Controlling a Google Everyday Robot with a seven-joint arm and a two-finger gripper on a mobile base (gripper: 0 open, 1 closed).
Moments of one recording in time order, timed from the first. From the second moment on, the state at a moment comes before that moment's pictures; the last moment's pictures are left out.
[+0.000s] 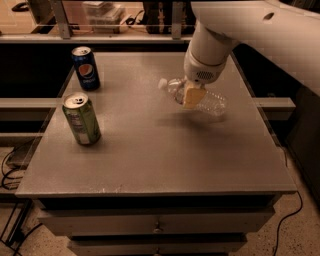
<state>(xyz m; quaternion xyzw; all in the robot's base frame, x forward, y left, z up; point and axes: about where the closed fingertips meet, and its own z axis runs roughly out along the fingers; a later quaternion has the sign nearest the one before) 0.607 -0.077 0.889 -0.68 0.71 -0.07 0.18</state>
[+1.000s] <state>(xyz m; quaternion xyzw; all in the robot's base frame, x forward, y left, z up) 0.602 -0.074 0.879 -0.69 0.70 -0.06 0.16</state>
